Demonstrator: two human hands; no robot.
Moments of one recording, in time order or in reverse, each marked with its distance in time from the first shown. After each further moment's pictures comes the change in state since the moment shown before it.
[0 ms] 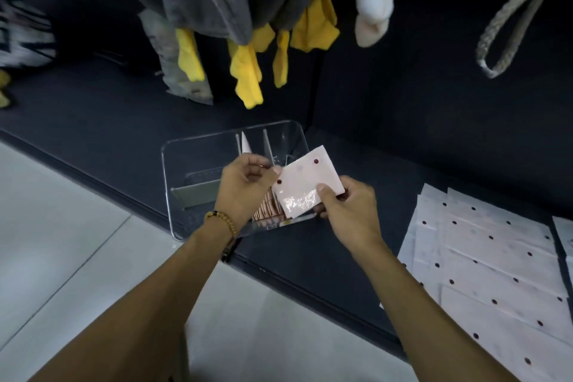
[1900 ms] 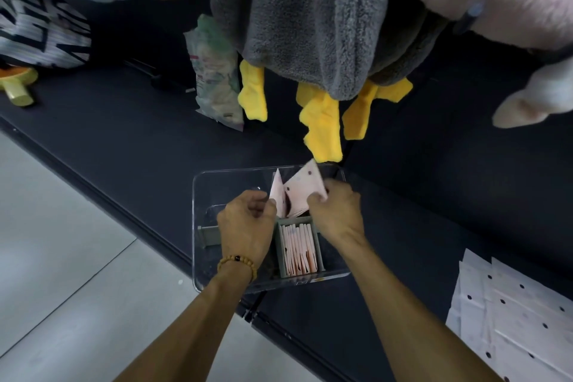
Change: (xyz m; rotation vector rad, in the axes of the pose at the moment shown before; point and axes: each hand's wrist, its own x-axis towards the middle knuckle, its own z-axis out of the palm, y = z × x) left_hand 0.036 -0.020 -0.034 0.232 0.368 0.040; right_hand 0.089 -0.027 0.094 -0.462 -0.075 -0.111
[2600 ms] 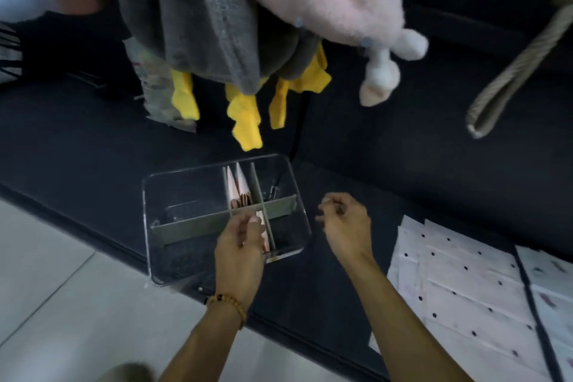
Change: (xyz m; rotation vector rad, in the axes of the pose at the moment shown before) left_hand -0.088 0.022 0.017 -0.440 -0.235 -0.213; right_hand -0.062 0.062 -0.068 0.374 0.213 0.238
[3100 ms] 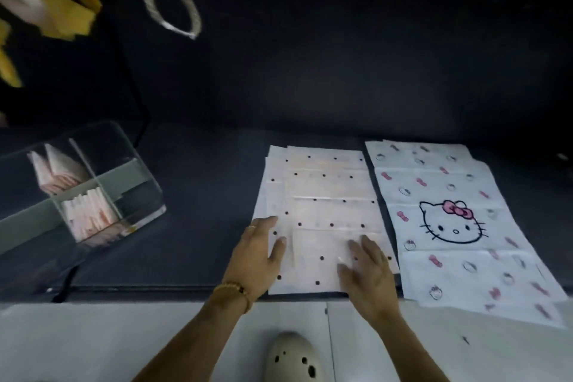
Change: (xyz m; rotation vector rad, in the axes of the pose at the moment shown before) left_hand -0.141 -0.086 0.142 0.800 -0.816 0.309; right_hand -0.158 0.201 -0.237 -0.642 0.135 0.281
